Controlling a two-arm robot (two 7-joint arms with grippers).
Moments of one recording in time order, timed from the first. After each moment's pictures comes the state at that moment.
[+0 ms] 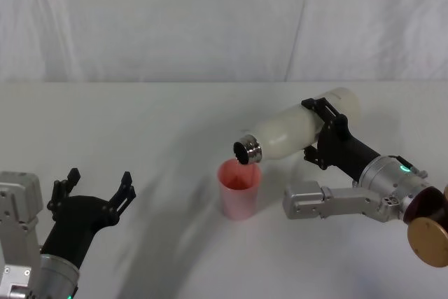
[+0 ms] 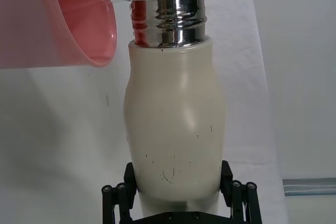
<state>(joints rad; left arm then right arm) 0.27 0.24 0.04 -1.85 -0.25 -0.02 -0.02 0.44 0.42 -0.64 -1.38 -0.87 -0.13 0.04</state>
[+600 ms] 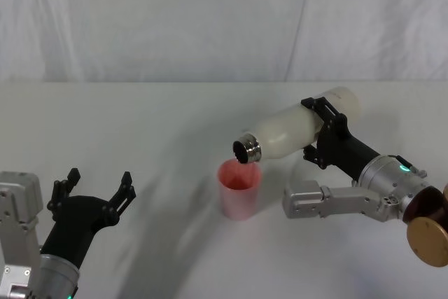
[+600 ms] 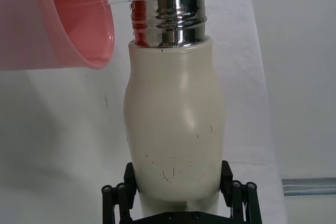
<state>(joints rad) 0.27 0.24 0.04 -1.85 -0.25 -0.02 -0.02 0.44 0.42 -0.64 -1.38 -0.87 -0.13 0.04</state>
